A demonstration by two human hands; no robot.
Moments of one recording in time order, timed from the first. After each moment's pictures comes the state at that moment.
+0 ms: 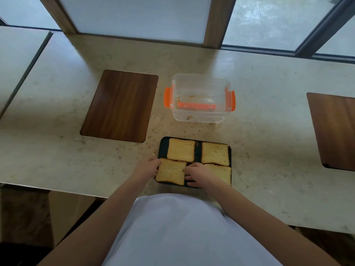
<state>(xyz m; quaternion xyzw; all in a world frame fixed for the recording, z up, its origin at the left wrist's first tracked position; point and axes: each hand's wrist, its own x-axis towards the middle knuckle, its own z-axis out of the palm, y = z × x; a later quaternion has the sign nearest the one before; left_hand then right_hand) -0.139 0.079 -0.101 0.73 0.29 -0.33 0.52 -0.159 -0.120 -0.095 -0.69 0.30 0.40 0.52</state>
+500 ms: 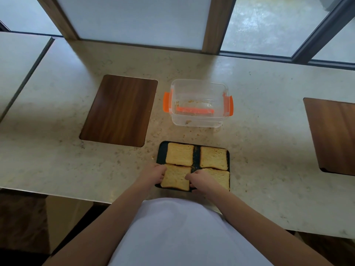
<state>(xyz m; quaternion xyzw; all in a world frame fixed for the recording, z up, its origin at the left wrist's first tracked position) -0.138 0.057 -0.104 0.70 0.29 -0.36 0.54 -0.163 -0.126 -0.087 -0.76 0.28 0.38 0.44</state>
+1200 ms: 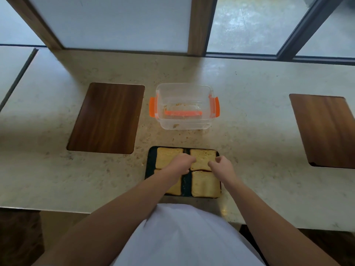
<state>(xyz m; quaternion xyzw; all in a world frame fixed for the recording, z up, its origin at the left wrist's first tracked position) -0.096 -0.067 -0.082 0.70 0.24 -0.43 0.52 -0.140 -0.215 -0.092 -0.81 0.34 0.23 0.42</state>
